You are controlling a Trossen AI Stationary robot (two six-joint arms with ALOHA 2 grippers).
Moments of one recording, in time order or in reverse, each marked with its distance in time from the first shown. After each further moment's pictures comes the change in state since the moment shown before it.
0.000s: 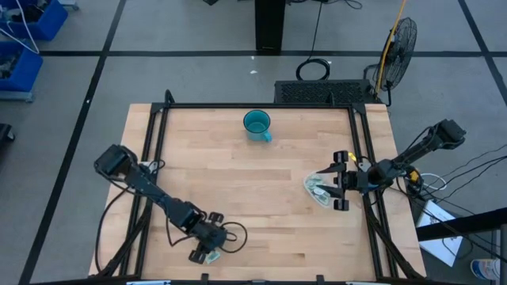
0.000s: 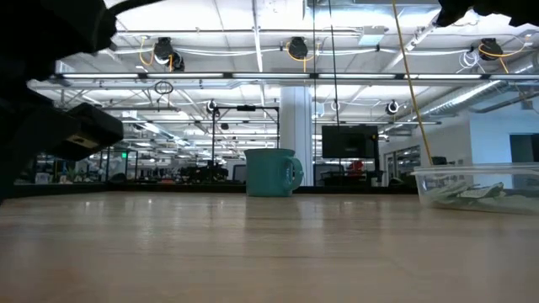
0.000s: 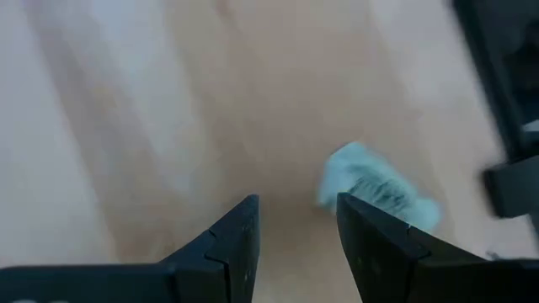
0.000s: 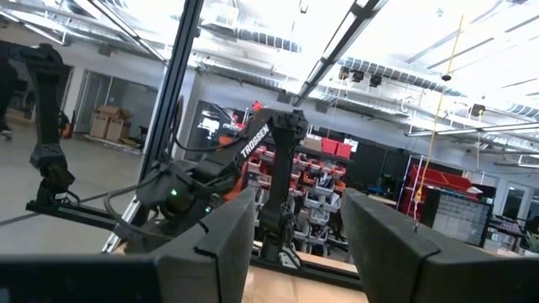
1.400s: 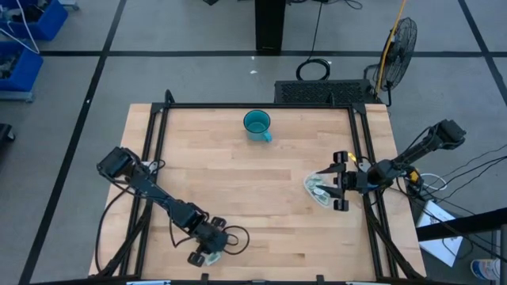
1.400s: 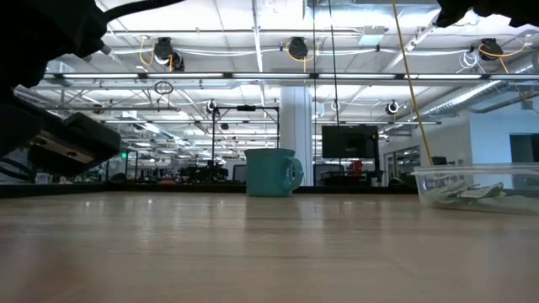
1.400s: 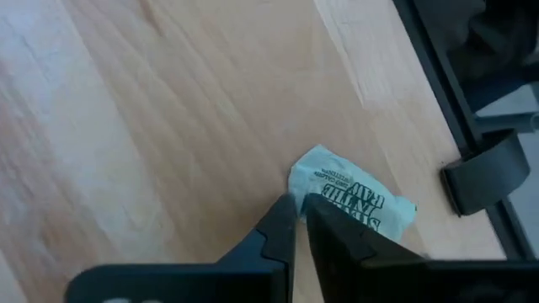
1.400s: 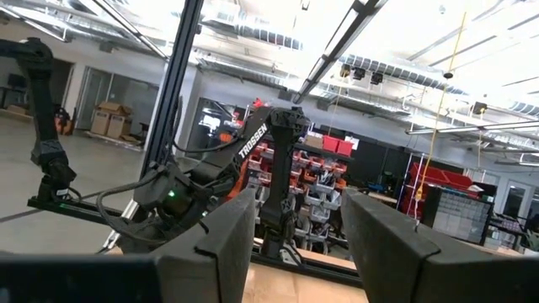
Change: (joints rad) left arm 0.006 0.072 0.004 0.065 0.117 0.047; right arm 0.000 0.000 0.000 -0.011 0.000 0.002
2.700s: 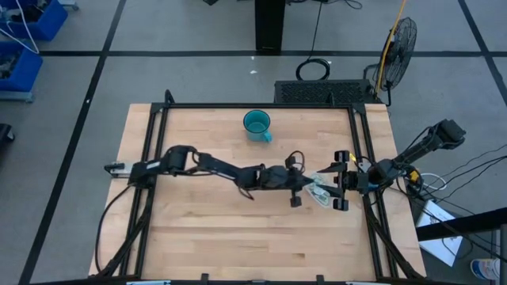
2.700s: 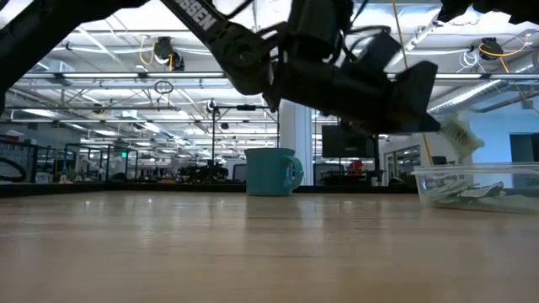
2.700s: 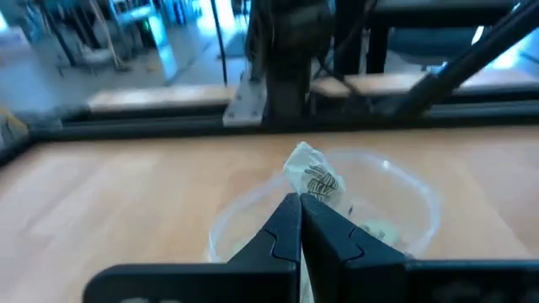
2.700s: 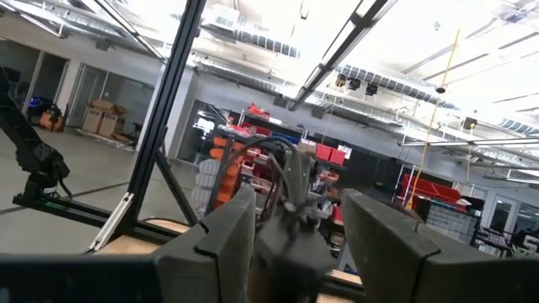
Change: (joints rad) left arm 0.538 0.516 0.672 0.697 -0.402 0.337; right arm 0.000 0.001 0.001 0.026 -0.001 -0.059
